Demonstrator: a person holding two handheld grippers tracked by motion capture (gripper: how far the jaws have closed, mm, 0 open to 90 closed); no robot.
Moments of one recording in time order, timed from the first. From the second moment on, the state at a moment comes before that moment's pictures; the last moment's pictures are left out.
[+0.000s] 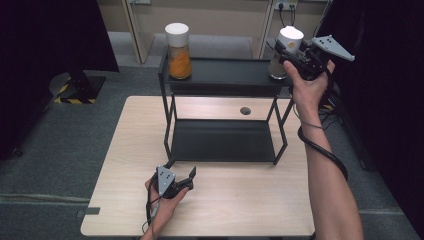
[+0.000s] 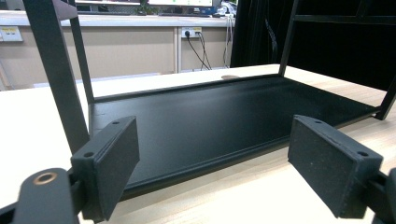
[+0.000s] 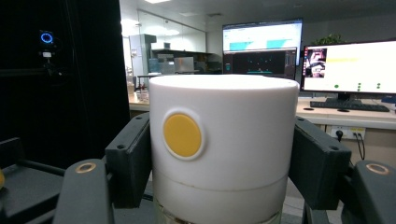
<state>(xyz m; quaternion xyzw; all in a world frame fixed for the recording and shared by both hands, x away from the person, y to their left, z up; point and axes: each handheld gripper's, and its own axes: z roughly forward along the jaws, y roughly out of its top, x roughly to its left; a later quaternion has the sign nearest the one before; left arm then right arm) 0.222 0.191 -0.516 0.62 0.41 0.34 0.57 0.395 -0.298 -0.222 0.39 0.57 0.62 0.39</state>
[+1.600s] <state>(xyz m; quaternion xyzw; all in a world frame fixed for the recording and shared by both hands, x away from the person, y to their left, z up) 0.221 0.191 -0.517 0.62 0.41 0.35 0.57 0.393 -0.292 -0.221 0.37 0.58 0.61 0.38</state>
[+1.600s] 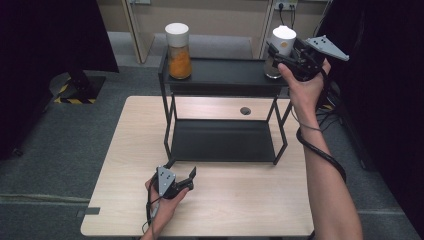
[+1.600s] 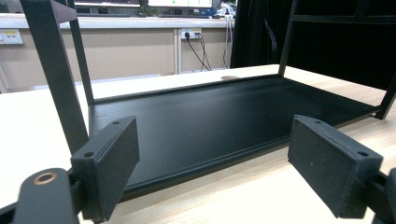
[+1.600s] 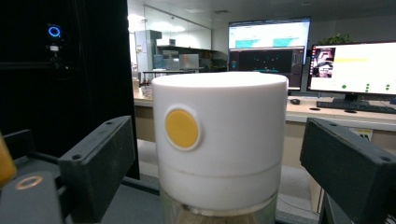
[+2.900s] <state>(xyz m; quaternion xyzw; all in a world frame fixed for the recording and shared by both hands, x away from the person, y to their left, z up) 0.220 0.190 -0.517 0.62 0.41 0.35 0.57 0.342 -0.314 -0.259 0.33 0.61 0.62 0.38</state>
